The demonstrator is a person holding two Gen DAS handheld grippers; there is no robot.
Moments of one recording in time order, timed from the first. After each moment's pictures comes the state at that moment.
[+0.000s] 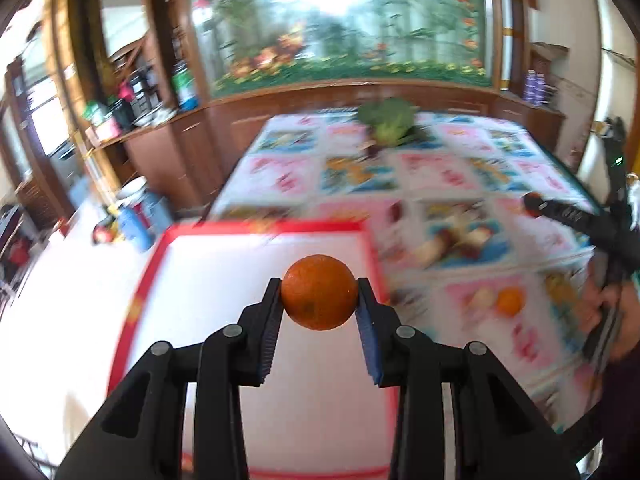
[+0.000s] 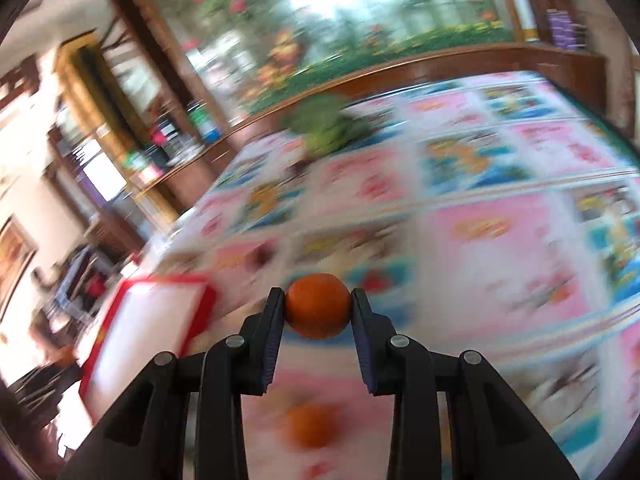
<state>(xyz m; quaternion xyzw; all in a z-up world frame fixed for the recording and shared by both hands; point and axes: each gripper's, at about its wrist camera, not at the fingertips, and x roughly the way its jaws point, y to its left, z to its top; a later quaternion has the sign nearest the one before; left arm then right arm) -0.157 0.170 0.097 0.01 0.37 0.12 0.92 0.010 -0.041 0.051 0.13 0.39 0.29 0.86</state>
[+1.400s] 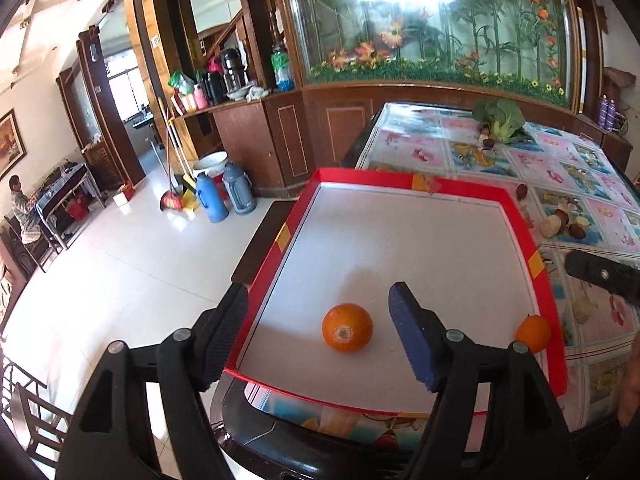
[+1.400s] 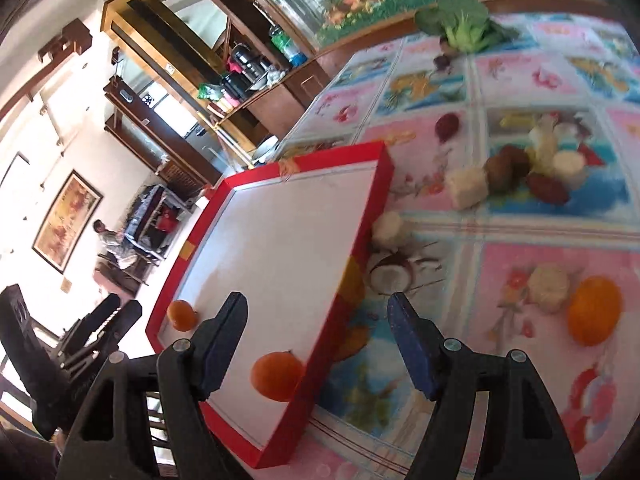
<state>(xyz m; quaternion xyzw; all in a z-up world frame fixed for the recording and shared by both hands) -0.232 0.258 0.074 -0.01 0.34 0.25 0.91 -0.039 0.066 0.027 0.13 0.46 0.42 0.77</state>
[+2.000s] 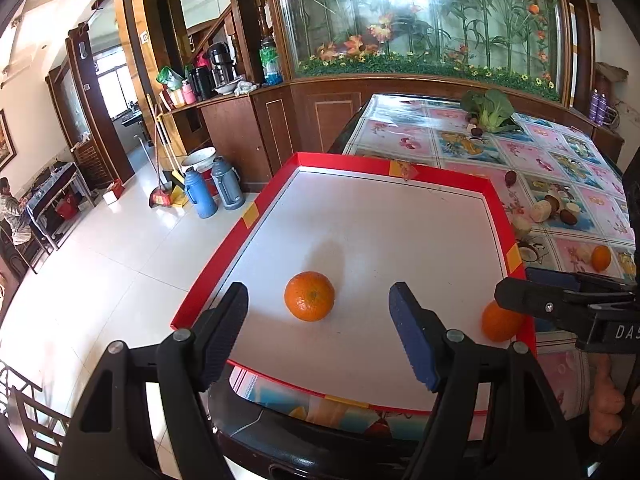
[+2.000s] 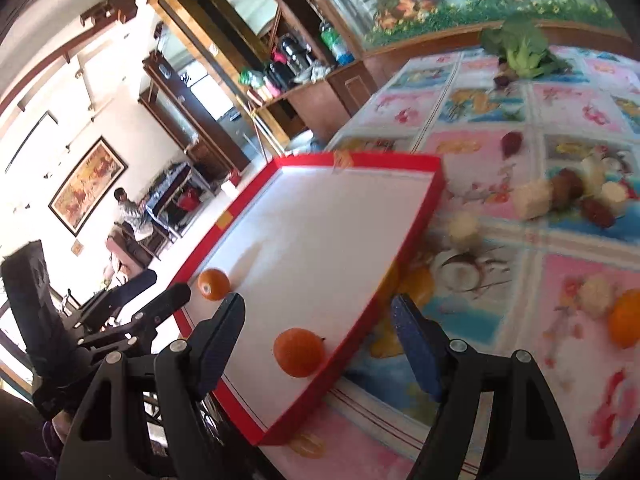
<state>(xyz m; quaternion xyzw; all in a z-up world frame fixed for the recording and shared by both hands) -0.230 0.252 0.061 -0.02 0.36 0.23 0.91 -0.068 0.074 0.046 0.09 0.41 0.47 0.78</state>
